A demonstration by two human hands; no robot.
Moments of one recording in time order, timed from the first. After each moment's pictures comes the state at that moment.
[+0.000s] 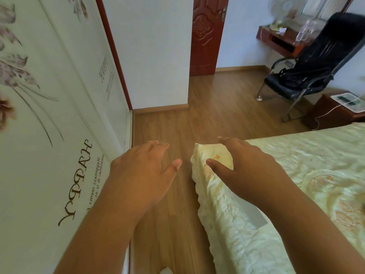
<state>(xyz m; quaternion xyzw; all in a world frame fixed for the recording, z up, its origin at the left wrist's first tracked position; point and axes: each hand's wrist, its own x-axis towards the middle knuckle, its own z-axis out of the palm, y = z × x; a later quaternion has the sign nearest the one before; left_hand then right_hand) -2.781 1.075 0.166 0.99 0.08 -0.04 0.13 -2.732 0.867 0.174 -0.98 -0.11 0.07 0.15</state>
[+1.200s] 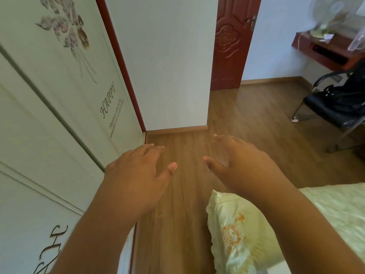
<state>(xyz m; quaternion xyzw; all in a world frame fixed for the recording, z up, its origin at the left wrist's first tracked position) -2.419 1.142 0.179 0.98 0.15 -0.05 0.08 -2.338 0.938 0.176 -0.96 -0.20 0.06 0.18</state>
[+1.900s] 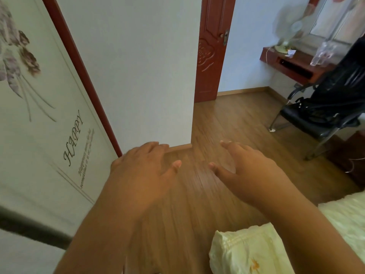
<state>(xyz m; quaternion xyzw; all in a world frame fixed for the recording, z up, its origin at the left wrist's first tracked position) -2.171 1.273 0.187 0.99 0.05 -0.07 0.10 -2.142 1.058 0.183 -0.98 -0.08 0.05 0.15</state>
